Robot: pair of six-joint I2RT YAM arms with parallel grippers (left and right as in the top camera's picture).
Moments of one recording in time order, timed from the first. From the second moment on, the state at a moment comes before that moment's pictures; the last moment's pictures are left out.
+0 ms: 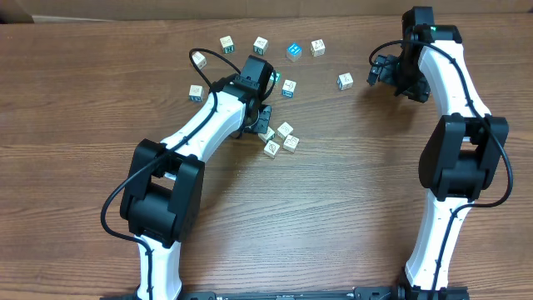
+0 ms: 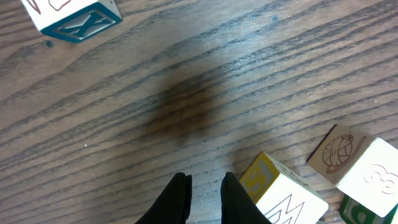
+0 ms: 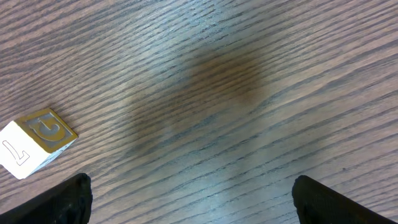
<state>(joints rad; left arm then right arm) -0.43 2.10 1.56 -0.74 -0.07 -0.21 -0.05 2.33 2.06 -1.12 0.02 0.36</state>
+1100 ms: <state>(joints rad) -0.43 2.10 1.56 -0.75 -0.02 -0.21 -0.05 2.33 2.06 -1.12 0.02 0.36</state>
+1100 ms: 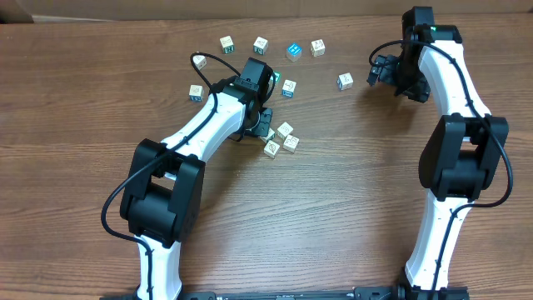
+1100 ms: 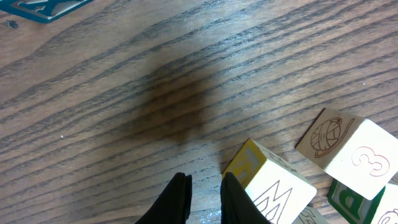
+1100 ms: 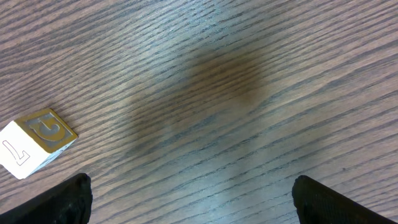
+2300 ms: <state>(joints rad) -0.43 2.10 1.54 -0.74 0.01 -0.21 -0.05 2.33 2.06 -1.12 0.02 0.36</state>
